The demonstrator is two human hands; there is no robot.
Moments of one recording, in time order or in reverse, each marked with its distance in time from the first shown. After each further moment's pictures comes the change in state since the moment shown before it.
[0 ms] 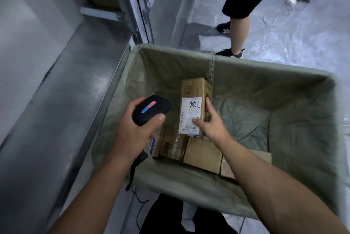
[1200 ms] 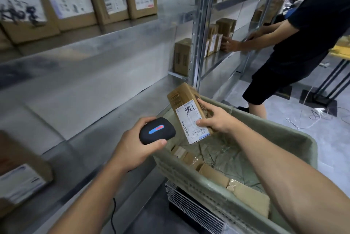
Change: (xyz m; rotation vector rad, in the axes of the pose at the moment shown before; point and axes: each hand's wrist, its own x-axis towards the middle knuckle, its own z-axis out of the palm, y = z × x) left_hand -0.254 0.014 -0.088 0.179 0.212 0.395; right_hand -0.206 -0.186 -0.019 -0.545 -0.503 -0.574
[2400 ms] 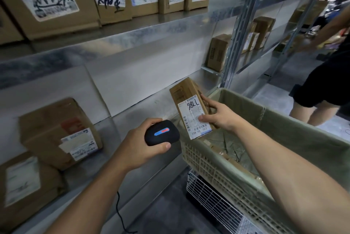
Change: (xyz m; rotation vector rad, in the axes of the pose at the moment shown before) left_hand -0.086 -0.036 -0.085 0.104 0.042 -0.019; right_hand -0.005 -0.060 0.107 0.018 -0.099 -0.060
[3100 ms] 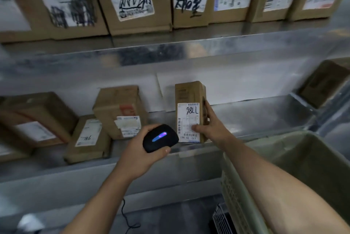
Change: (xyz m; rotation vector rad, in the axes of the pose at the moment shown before) left_hand -0.027 -0.014 -0.002 -0.091 0.635 -0.326; right_hand 0.127 -0.041 0.117 0.211 -0.471 -0.253
